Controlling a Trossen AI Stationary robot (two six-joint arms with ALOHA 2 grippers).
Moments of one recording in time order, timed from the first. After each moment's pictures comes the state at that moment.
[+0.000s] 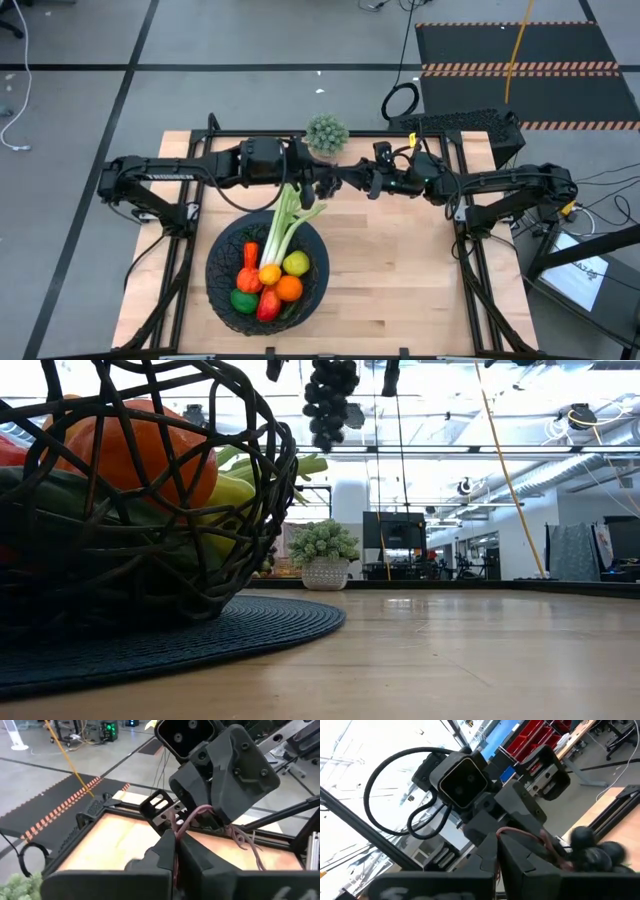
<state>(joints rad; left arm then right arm) 0.08 1.44 1.33 -0.11 -0.09 -0.10 -0.06 1.29 0.89 0.60 0.03 0.89</state>
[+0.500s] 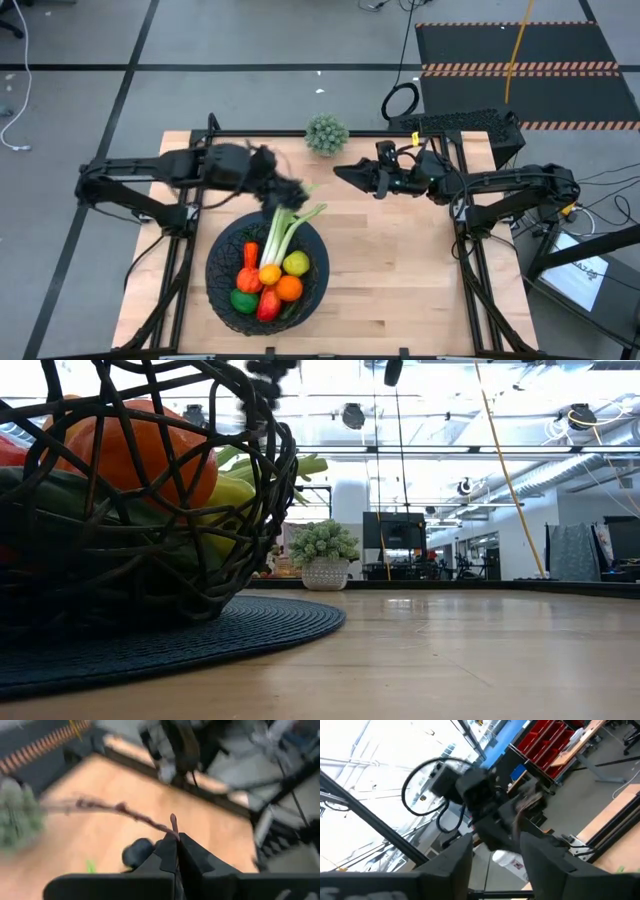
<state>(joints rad) 0.00 1.24 1.33 -0.53 -0.08 -0.38 -0.06 1.26 0.89 0.61 -0.01 0.92</state>
